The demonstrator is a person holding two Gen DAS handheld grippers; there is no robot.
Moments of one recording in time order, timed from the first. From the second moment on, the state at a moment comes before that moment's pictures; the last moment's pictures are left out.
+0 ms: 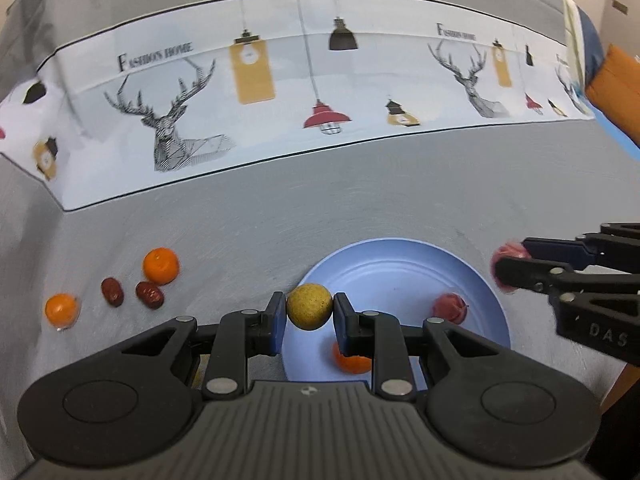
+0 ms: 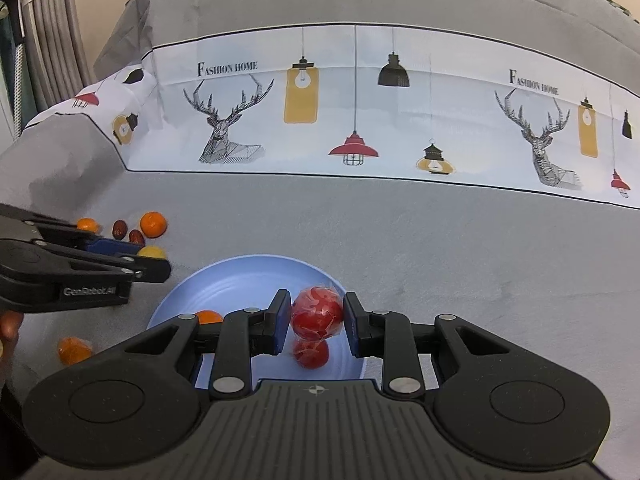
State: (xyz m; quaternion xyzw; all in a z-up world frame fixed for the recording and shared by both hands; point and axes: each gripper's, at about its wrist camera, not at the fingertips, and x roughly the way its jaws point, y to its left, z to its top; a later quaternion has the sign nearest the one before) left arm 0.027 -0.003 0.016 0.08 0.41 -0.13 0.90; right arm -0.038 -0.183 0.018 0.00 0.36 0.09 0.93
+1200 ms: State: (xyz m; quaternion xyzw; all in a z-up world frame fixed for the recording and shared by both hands) left arm 0.016 -0.025 0.014 0.12 0.37 -0.17 0.90; right arm -0.035 -0.163 0.006 -0.03 0.40 0.13 0.90
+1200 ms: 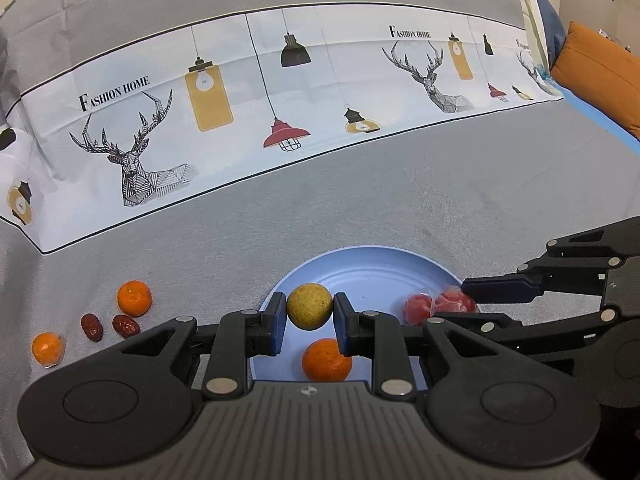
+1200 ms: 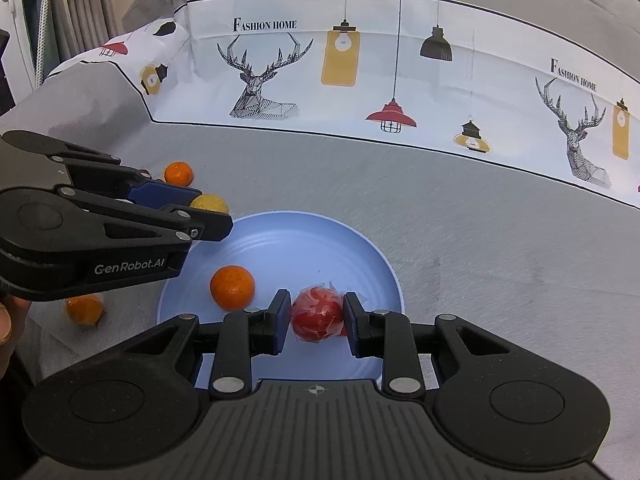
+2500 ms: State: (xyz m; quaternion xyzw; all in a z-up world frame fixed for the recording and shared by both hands) left arm 0.013 -0.028 0.013 0.13 0.37 -0.19 0.90; right arm -0.036 -0.158 0.004 -0.04 0.41 0.14 0.90
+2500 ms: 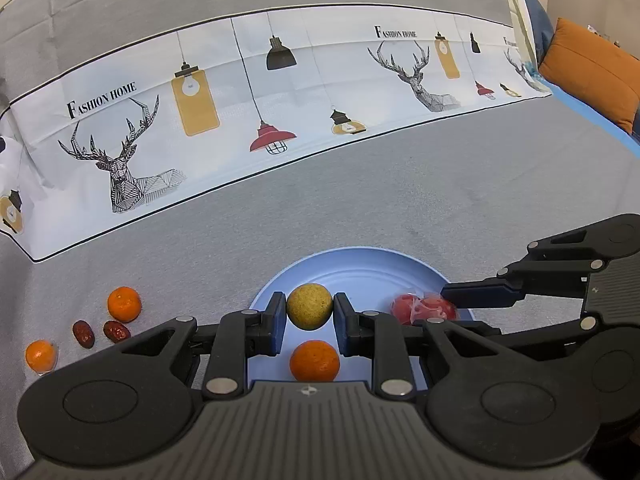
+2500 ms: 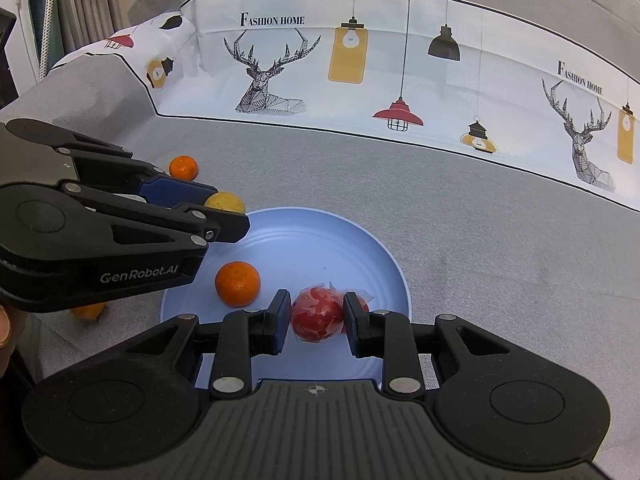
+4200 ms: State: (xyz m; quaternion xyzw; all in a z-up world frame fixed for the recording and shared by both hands) left arm 0.020 -0.021 0.020 0.10 0.36 -0.17 0.91; right arm -0.034 -0.156 0.009 -0.05 0.38 0.10 0.92
